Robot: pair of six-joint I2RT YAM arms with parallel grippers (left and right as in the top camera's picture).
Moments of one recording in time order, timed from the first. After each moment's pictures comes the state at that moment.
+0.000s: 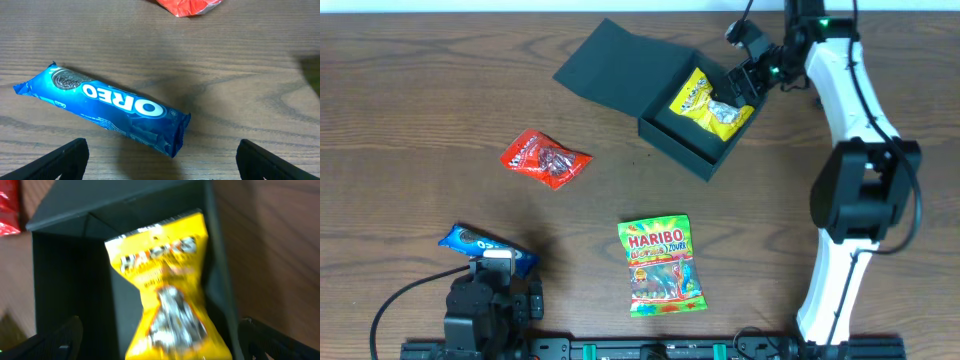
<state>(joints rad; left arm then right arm) -0.11 0.01 0.37 -1.13 -0.04 -0.04 0.02 2.24 2.05 -1.09 -0.51 -0.57</state>
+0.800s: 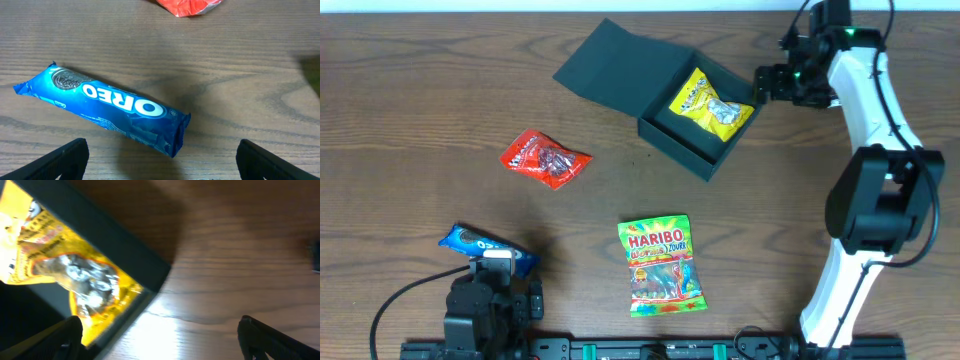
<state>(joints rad) -0.11 0.01 0.37 -1.13 -0.04 -0.04 -0.03 2.18 1.90 -1.05 -0.19 0.02</state>
